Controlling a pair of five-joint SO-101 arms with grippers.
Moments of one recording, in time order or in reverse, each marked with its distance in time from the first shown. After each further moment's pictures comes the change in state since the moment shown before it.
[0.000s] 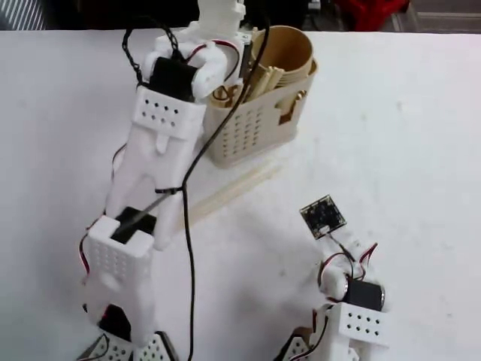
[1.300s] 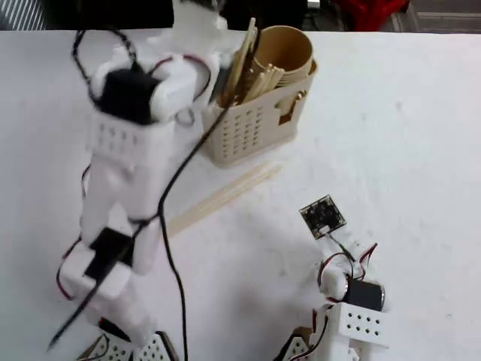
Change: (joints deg) left arm 0.6 -16.2 0.0 22.8 -10.7; right arm 0.0 0.0 0.0 0.0 0.0
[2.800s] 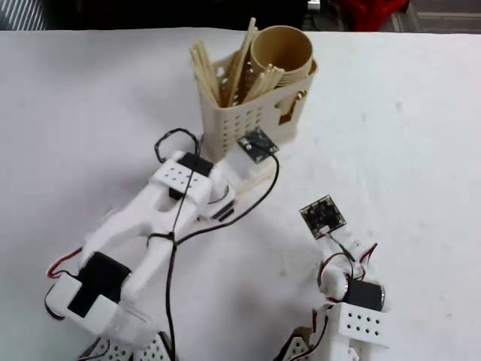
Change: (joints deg) left arm 4.9 -10.2 87.9 -37.5 -14.6; right arm -0.1 0.0 0.0 0.0 0.0
